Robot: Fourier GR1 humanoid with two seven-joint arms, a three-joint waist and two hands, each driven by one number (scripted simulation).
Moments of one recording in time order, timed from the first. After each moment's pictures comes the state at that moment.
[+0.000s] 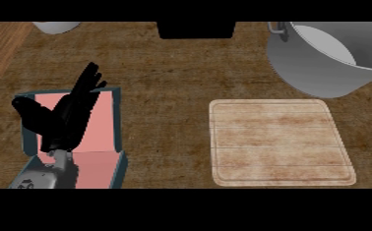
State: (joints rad) left arm -0.12 0.12 -0.01 -1.69 0.09 0.08 0.33; right arm -0.20 -0.50 -0.37 -1.75 0.88 0.29 0.70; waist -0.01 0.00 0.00
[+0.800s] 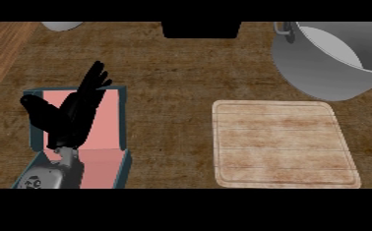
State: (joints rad) left arm -0.14 0.10 -0.02 -1.68 0.08 0.07 0.33; right arm -0.68 -0.64 -0.32 -1.66 0.83 0.35 0.73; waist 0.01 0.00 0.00
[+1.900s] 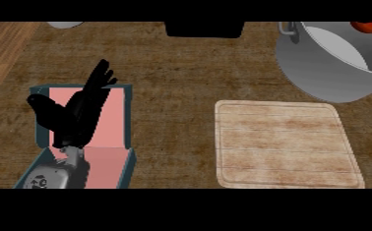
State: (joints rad) left arm -0.15 0.08 -0.04 -1.69 0.05 0.08 0.34; right arm -1.00 -0.59 -0.36 -0.73 0.86 -0.01 0.50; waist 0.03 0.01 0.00
